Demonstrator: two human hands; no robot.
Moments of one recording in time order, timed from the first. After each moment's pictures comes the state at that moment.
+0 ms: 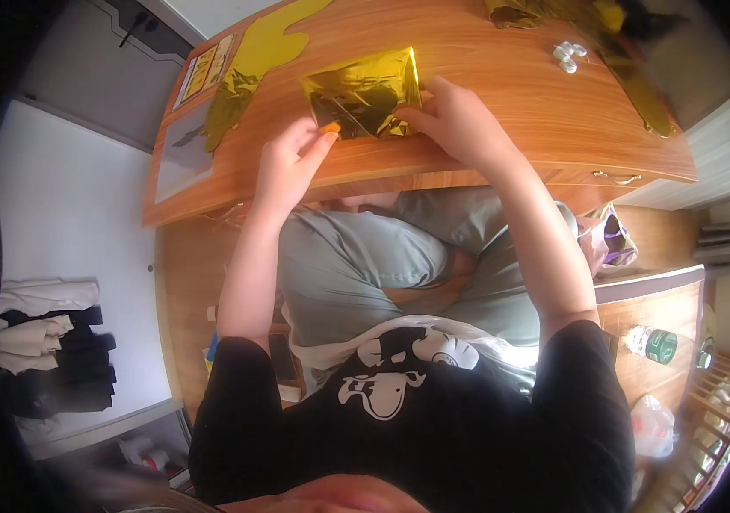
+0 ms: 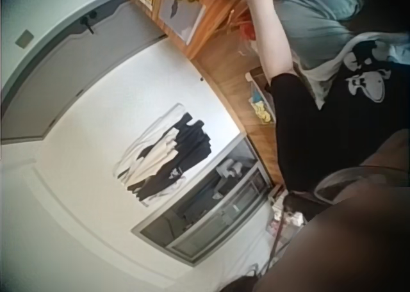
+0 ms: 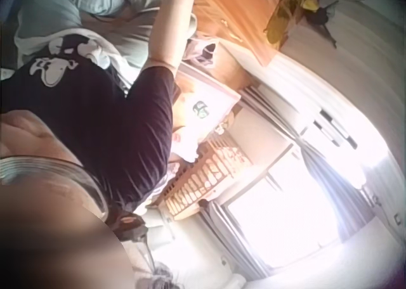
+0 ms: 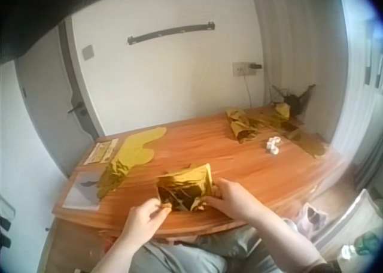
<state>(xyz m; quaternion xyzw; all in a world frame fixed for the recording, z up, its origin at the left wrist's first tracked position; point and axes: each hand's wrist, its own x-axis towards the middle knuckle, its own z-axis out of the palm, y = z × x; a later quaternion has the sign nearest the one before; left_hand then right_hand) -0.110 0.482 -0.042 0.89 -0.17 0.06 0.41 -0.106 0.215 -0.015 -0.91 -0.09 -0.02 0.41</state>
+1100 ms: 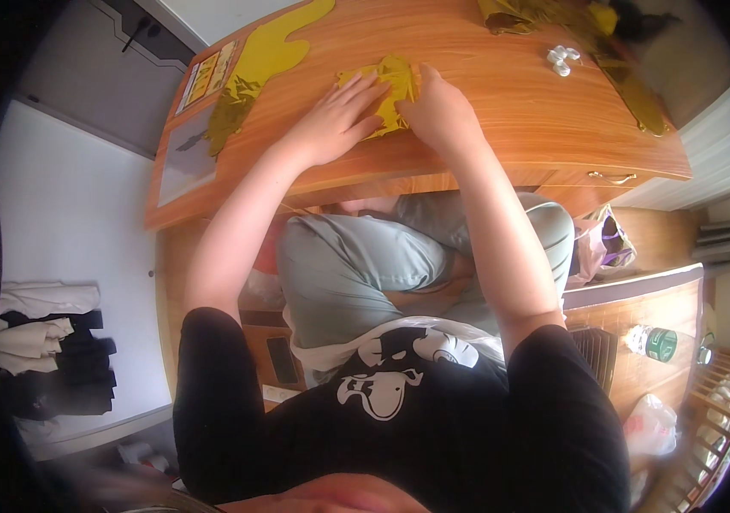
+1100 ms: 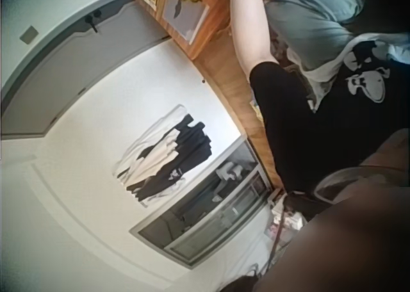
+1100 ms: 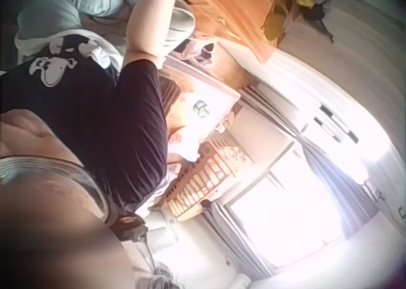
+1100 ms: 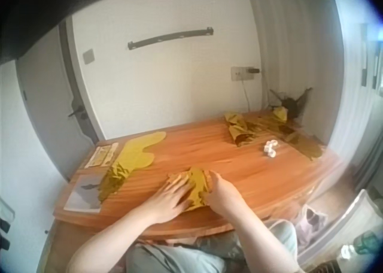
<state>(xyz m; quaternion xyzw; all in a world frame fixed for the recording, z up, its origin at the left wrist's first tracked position) -0.035 0.451 -0.042 0.90 -0.40 0.05 0.14 -0.084 0.238 -0.025 -0.93 0.02 -0.09 0.36</state>
